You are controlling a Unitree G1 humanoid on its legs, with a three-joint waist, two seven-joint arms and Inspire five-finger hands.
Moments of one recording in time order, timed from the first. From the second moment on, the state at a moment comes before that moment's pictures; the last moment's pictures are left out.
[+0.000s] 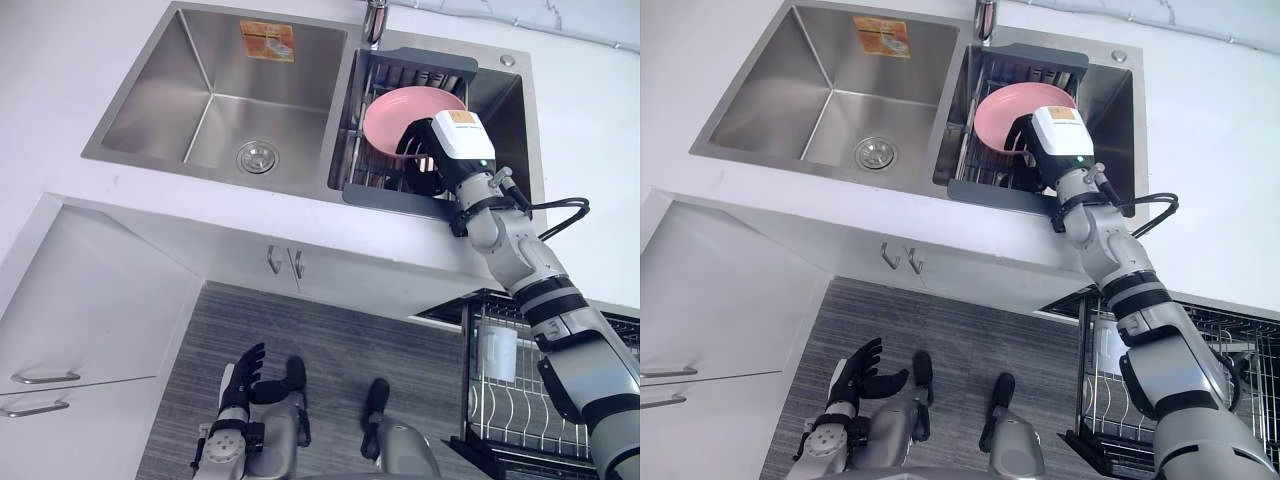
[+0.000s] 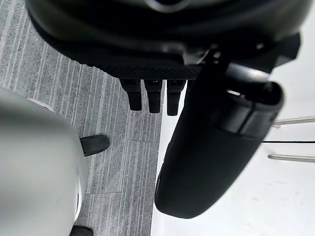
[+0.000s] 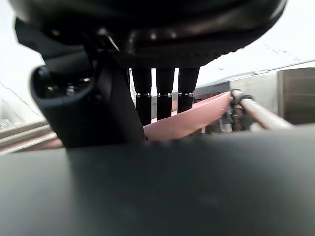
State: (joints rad) left arm 0.15 0.12 -0.10 0.63 -0.04 -0.17 0.16; right arm -0.78 -0.62 0.35 0.48 -0.63 -0.08 -0.22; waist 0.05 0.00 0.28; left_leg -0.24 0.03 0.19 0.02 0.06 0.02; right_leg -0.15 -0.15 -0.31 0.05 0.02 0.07
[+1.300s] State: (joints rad) left arm 0.21 0.06 -0.07 0.76 0.00 -0.15 0.13; right arm 0.18 -0.22 -0.50 -0.10 -0.39 -0.04 -0.35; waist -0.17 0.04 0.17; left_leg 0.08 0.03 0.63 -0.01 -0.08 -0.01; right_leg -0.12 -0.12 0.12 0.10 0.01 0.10
